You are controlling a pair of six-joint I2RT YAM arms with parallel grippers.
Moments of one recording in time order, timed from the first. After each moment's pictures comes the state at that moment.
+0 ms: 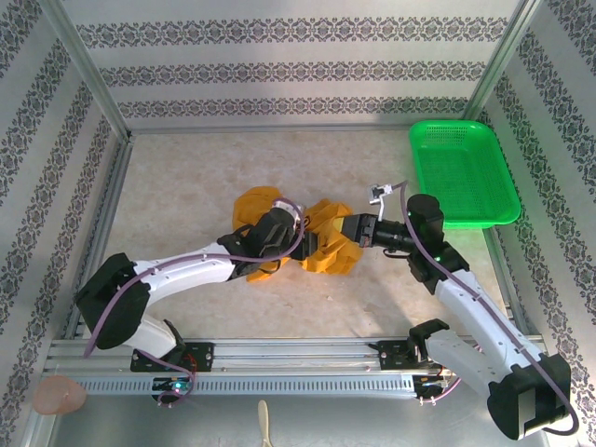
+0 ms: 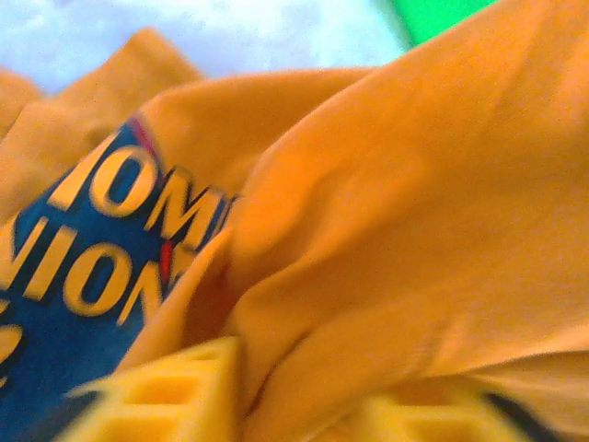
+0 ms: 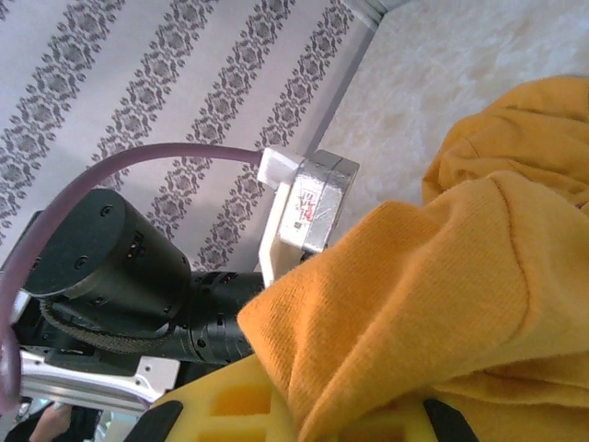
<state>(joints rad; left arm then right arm) -0.84 1.49 0.92 -0.04 0.03 -0.65 0.31 0.90 0.66 -0.04 -0.83 0.75</state>
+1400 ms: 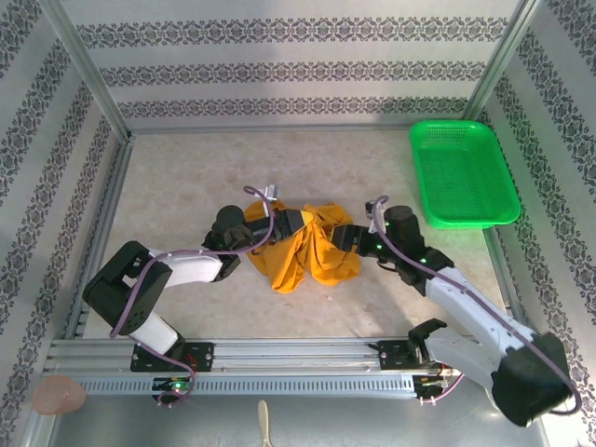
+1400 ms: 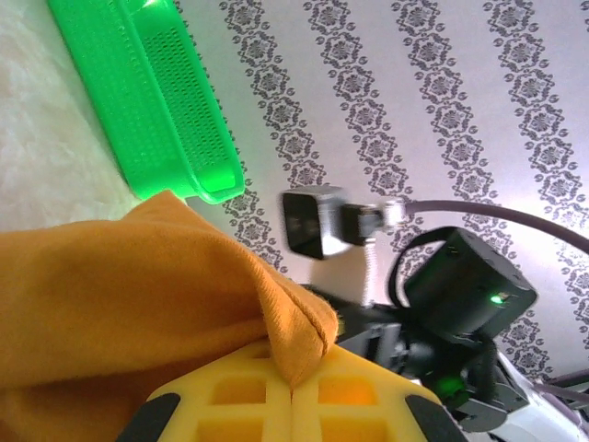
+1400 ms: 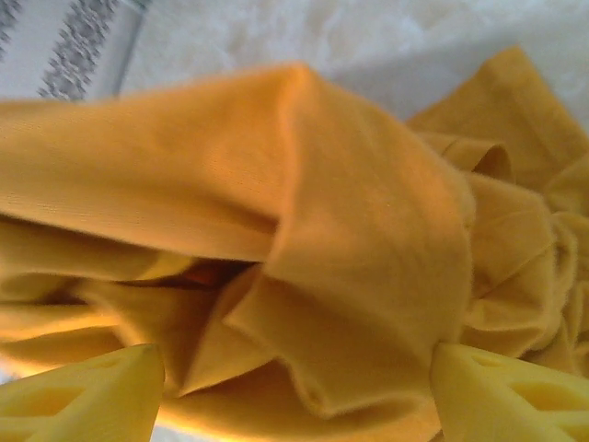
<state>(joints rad) -0.59 1.56 0.62 1.03 0.61 -1.21 0.44 1.01 0.58 -0.19 -0.35 0.62</state>
